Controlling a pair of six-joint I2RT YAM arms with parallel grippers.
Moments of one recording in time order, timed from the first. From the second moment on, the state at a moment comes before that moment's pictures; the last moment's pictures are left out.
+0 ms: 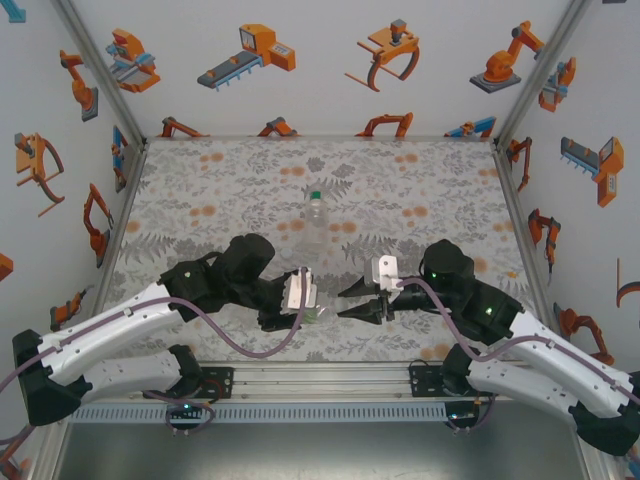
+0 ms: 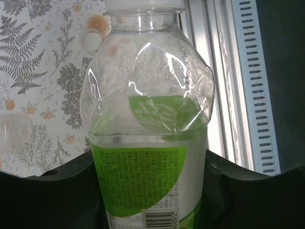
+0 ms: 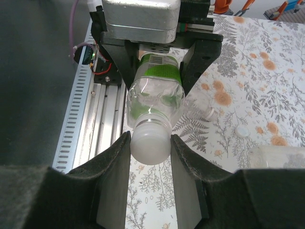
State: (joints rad) left arm -1.05 1.02 0.94 -0.67 0.46 0.55; right arm 0.94 0.72 0.78 -0.30 -0.64 -0.28
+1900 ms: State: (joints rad) left arm -1.03 0.96 0.88 -0.64 0.49 0.47; right arm 1.03 0.79 0.79 -0.21 -0.42 0.19
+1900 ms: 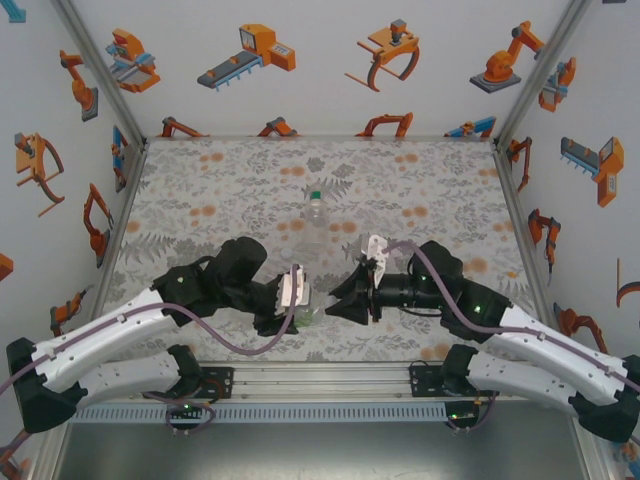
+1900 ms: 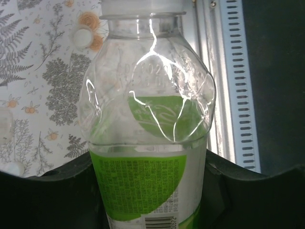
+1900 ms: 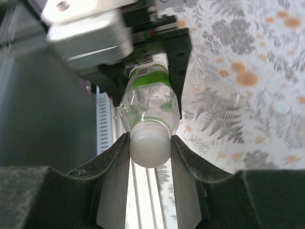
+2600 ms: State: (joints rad) left arm -1.02 0.98 0.78 -0.45 0.27 0.46; right arm 1.03 0.88 0.78 -0.31 0.04 1.28
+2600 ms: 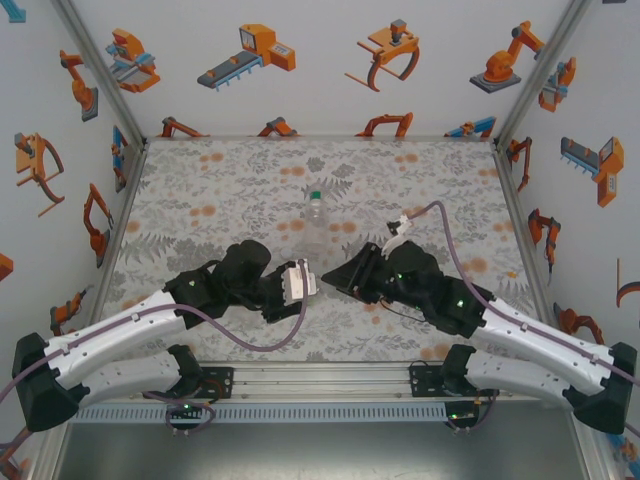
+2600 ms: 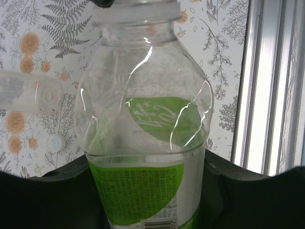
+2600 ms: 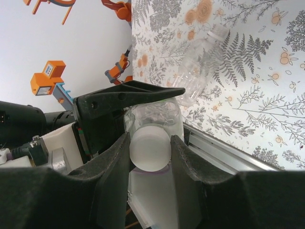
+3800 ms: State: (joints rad) left arm -1.04 0.96 0.87 -0.50 0.58 0.47; right arm 1.03 0.76 1.08 -0.61 -0.45 -0.19
